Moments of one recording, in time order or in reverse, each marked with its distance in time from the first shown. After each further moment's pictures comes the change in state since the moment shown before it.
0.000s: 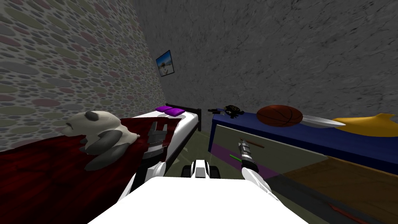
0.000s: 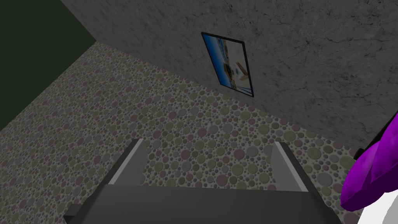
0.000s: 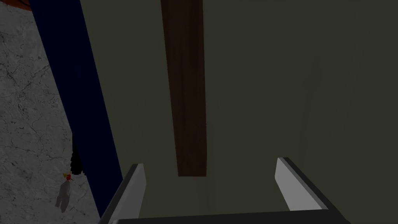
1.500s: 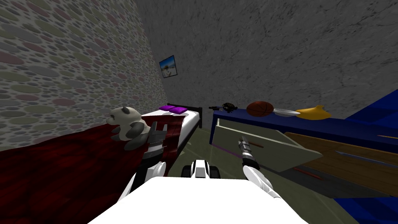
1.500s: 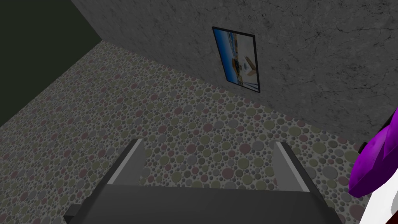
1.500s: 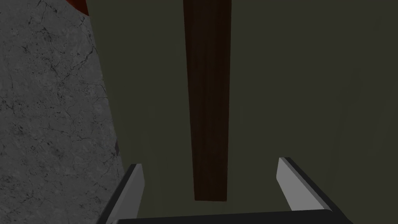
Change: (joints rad) left arm 0.000 0.000 0.000 0.000 0.000 0.000 0.000; right arm -0.005 -0.041 -0.003 -0.033 0.000 -0.041 -0.013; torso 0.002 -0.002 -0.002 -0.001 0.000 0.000
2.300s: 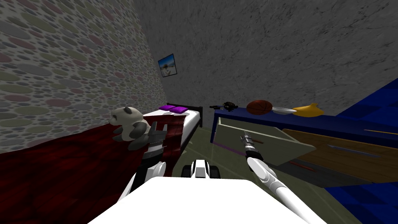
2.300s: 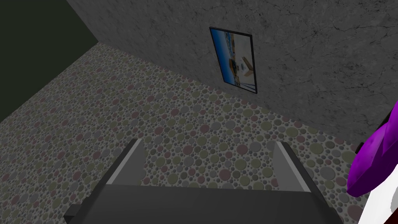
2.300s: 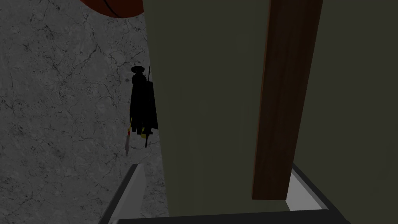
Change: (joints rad) left arm 0.000 0.000 0.000 0.000 0.000 0.000 0.000; right arm -0.046 -0.107 -0.068 -0.065 -0.082 -0.154 0.019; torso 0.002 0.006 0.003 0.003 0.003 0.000
